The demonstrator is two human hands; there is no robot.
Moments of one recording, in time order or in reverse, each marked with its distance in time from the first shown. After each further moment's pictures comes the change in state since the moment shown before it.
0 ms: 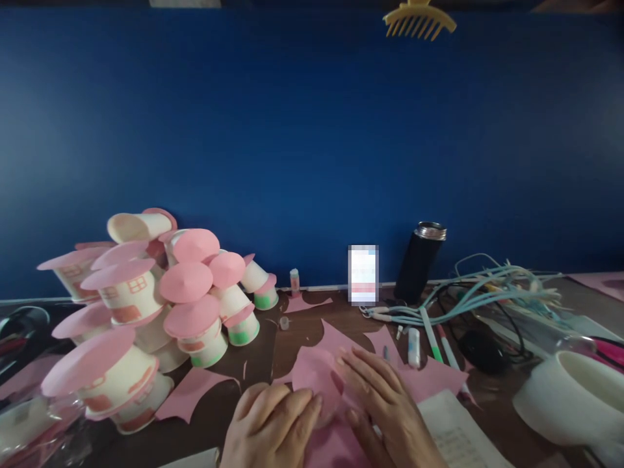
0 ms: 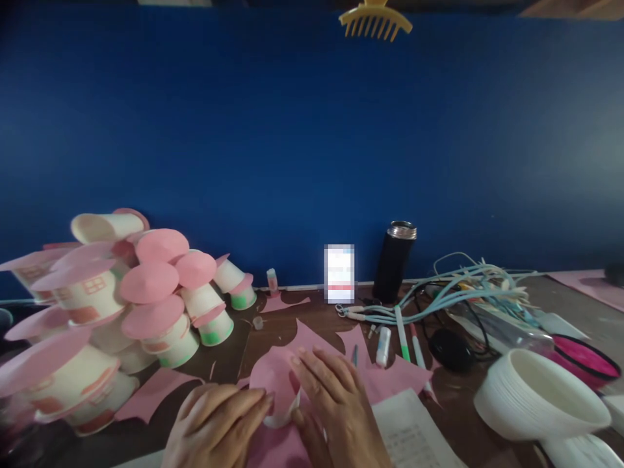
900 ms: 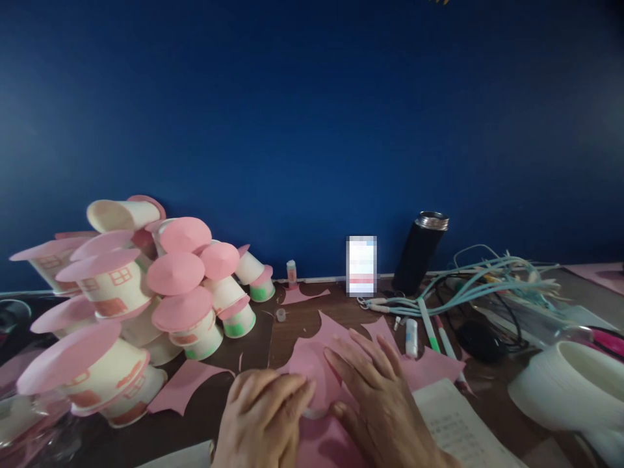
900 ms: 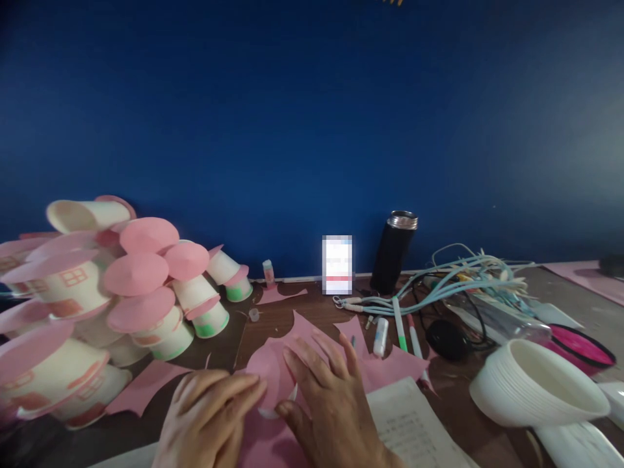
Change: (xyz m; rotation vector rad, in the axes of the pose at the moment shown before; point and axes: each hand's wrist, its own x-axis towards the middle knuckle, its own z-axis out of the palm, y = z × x) left_hand -0.007 -0.005 0.003 -0.071 -0.064 -0.081; right_hand 0.009 -0.002 0.002 -0.143 -0.114 0.013
